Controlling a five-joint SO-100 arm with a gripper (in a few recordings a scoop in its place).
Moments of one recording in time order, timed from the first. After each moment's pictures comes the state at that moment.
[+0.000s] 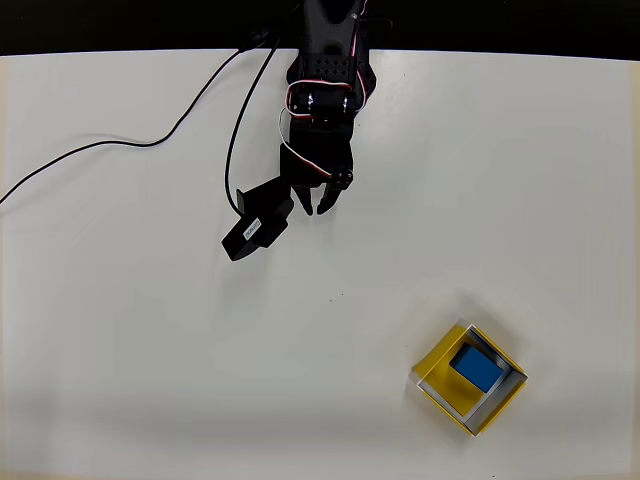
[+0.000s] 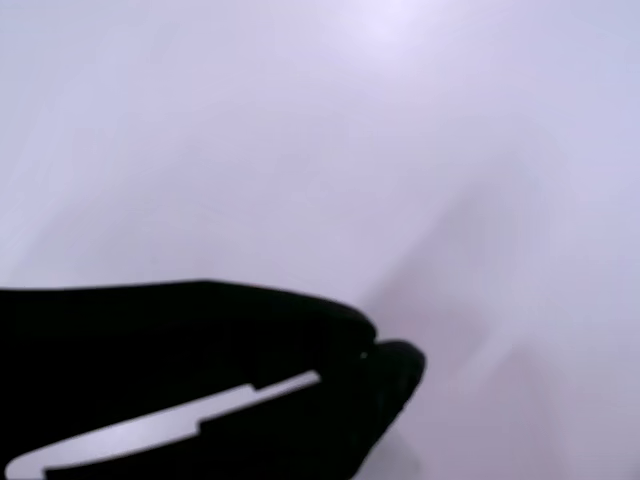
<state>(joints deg) -0.2 188.1 177.3 64.6 -99.1</state>
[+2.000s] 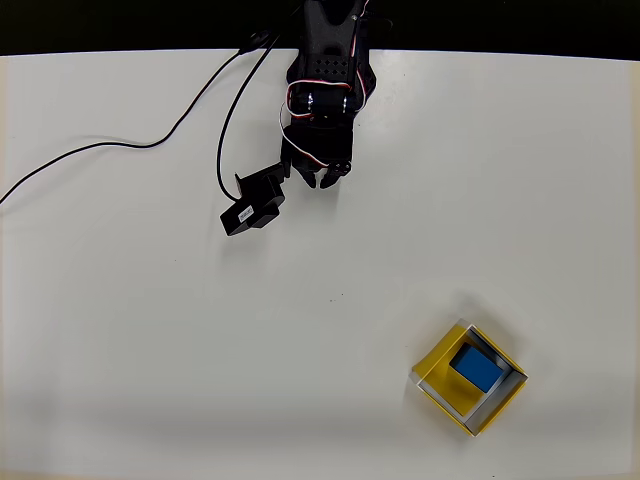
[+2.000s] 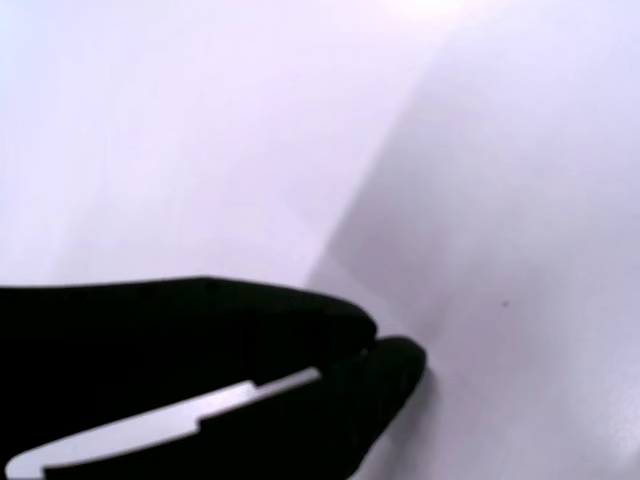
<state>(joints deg) -0.6 190.1 178.6 76.8 -91.2</state>
